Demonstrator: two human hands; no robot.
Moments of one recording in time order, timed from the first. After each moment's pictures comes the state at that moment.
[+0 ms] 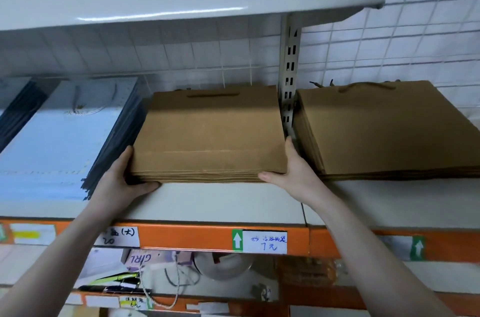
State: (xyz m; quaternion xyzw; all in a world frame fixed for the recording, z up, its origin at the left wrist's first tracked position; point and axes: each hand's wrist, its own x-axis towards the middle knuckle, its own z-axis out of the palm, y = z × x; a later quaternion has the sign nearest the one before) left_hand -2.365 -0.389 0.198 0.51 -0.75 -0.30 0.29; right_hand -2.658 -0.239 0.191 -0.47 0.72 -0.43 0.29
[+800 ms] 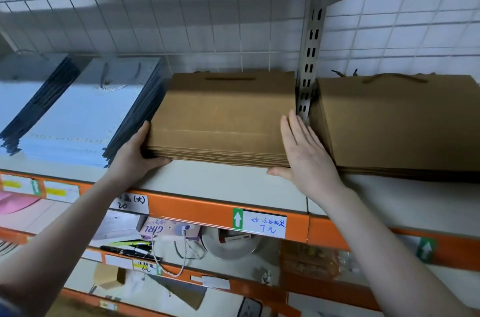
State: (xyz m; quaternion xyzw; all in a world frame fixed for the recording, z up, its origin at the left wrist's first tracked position) left_hand -2.366 -0.391 0.193 0.53 -0.77 -0.21 0.29; right_hand -2.651 -0.226 0.205 -0.66 0.73 -0.14 -0.08
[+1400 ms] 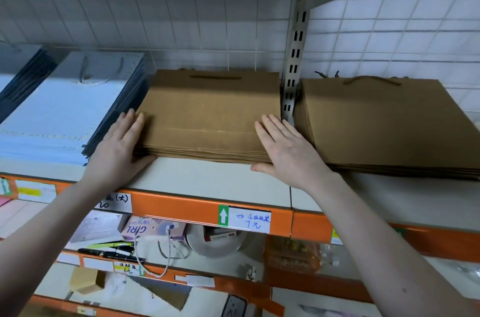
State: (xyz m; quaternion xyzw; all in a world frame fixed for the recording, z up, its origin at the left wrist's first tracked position) left_hand -2.360 -0.397 0.185 0.41 -0.88 0.06 0.24; right_hand -2.657 -0.228 0.217 -0.71 0.70 -0.02 -0.10
